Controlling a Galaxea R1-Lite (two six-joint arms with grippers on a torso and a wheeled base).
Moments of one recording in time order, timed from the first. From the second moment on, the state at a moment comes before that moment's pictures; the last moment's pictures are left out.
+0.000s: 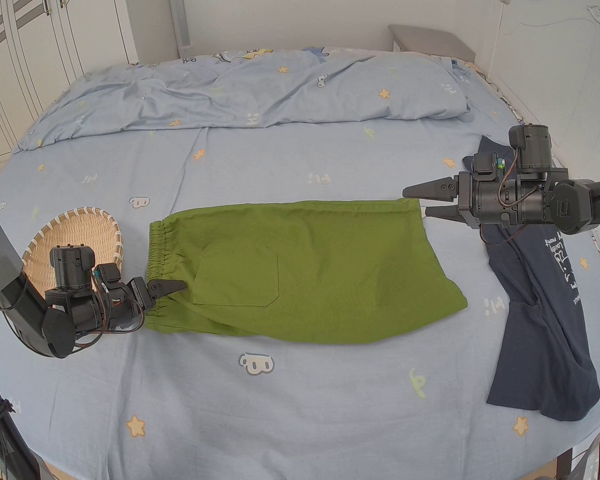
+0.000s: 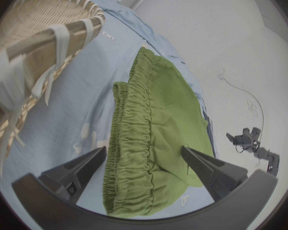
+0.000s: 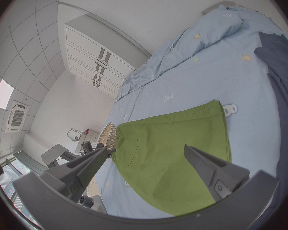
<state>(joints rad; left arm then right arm) 0.04 2.03 -0.65 -0.87 -0.53 -0.51 0.19 1.95 -1.37 -0.12 0.73 0.34</state>
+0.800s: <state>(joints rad) 0.06 2.12 -0.76 -0.87 -0.66 -0.62 0.16 1.93 -1.33 -0.12 0.72 0.35</state>
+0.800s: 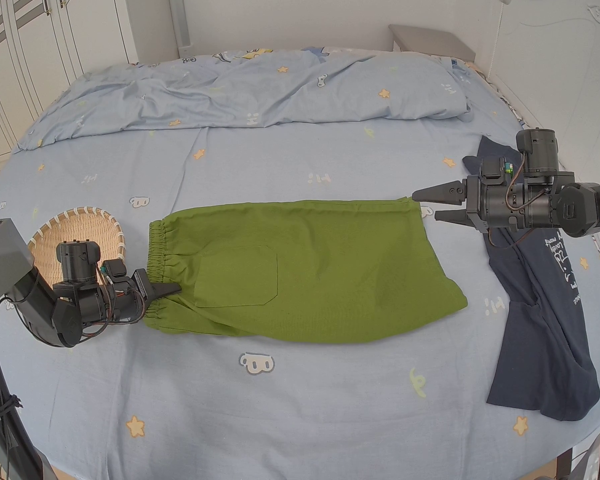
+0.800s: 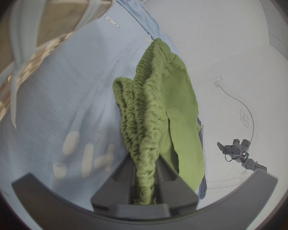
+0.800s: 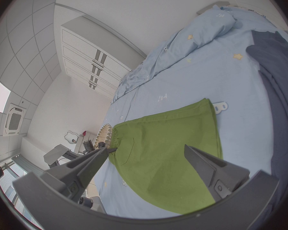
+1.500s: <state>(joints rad) 0.06 2.01 -0.77 -0.81 -0.69 -0.68 -0.01 2.07 -1.37 0.12 0.71 0.16</state>
